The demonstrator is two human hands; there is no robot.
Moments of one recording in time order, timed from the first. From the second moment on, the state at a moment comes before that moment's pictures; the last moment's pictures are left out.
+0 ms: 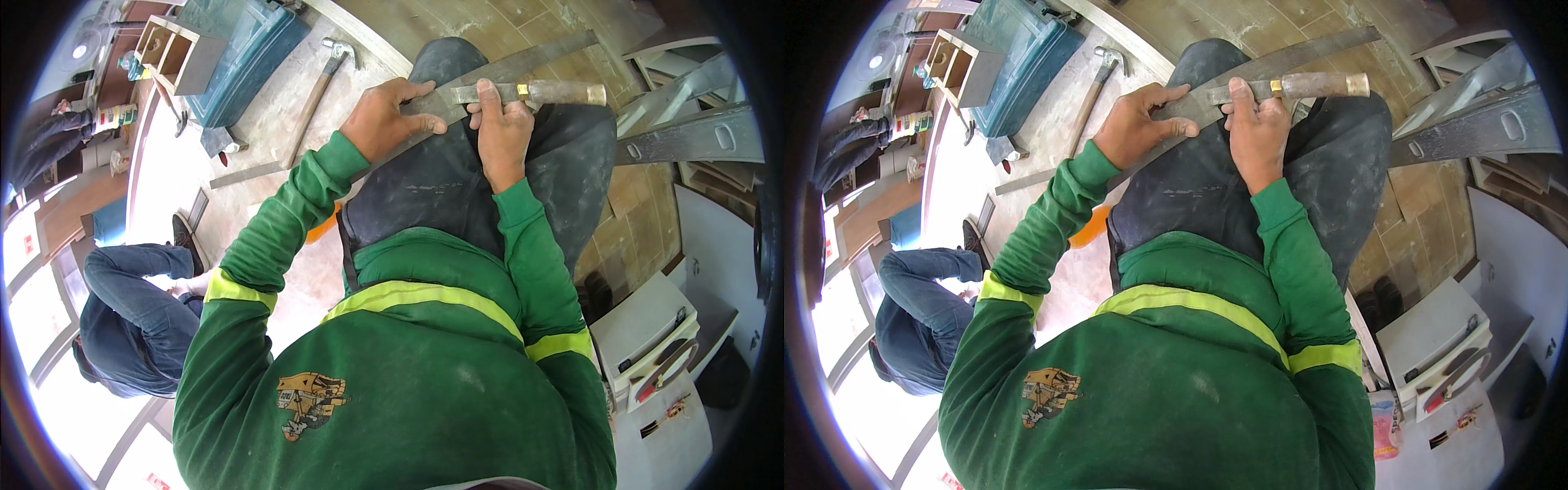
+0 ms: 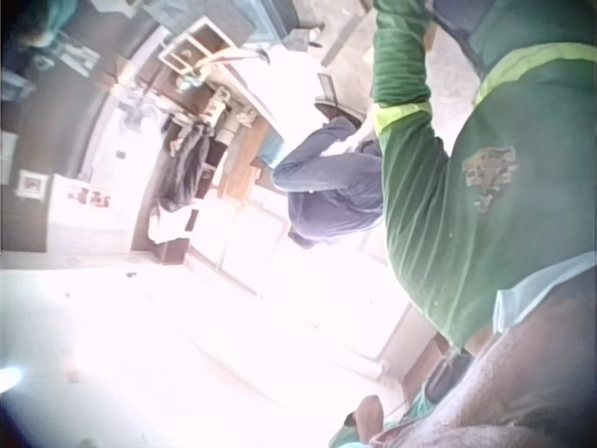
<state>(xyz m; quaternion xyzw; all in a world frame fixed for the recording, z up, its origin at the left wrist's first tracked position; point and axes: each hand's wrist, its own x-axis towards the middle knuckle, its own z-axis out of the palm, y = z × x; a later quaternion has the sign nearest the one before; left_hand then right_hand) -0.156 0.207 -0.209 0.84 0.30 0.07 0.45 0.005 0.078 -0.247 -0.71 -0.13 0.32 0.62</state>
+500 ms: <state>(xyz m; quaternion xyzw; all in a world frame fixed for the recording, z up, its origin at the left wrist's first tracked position) -0.151 0.207 -0.206 0.84 0.30 0.08 0.45 0.010 0.083 -0.234 -0.70 -0.14 0.31 0.63</state>
